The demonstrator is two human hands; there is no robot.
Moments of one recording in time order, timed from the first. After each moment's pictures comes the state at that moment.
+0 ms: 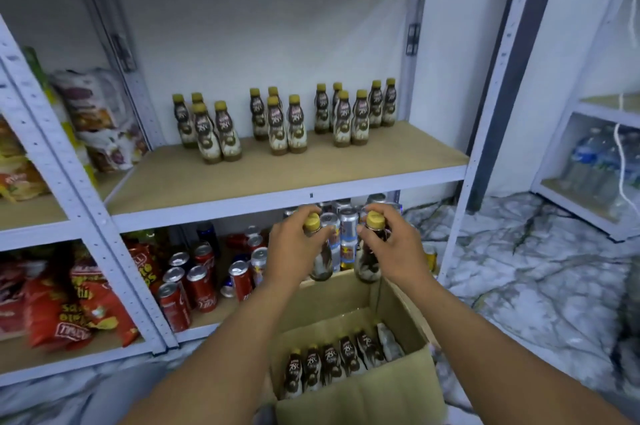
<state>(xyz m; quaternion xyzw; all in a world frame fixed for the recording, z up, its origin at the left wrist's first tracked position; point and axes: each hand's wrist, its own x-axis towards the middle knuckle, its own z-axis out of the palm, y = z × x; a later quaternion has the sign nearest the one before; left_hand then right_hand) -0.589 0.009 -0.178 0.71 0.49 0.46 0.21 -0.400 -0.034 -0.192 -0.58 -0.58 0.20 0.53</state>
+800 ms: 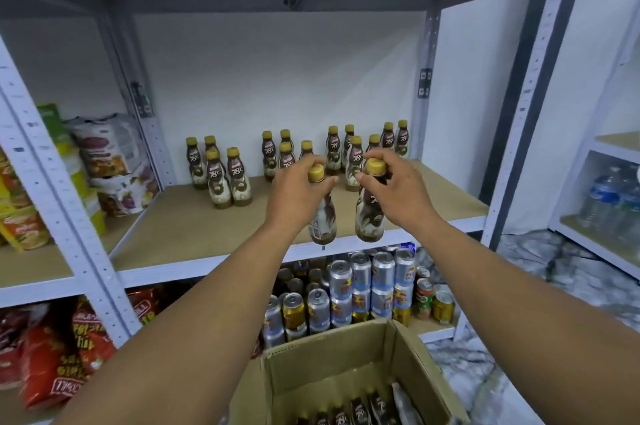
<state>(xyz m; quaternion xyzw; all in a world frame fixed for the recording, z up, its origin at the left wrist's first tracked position) -0.582 0.105 -0.022 0.72 0.46 0.49 0.14 -0.392 0.075 -0.030 -0.53 -0.64 0.11 0.54</state>
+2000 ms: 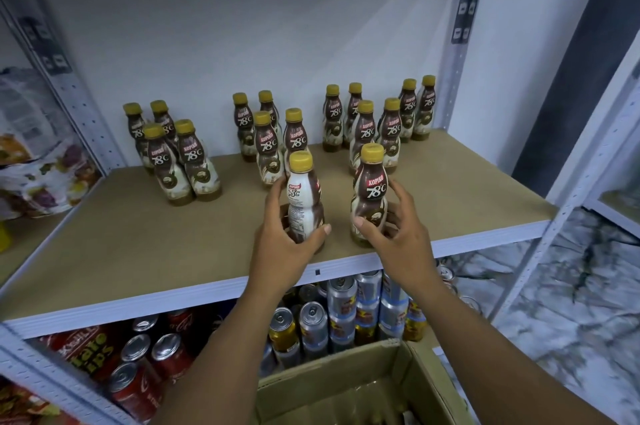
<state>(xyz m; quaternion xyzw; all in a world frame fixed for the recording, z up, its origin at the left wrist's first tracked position) -0.569 0.215 -0.156 0.65 0.44 0.52 0.33 -0.371 0.187 -0.167 -0.54 -0.58 0.22 0.58</state>
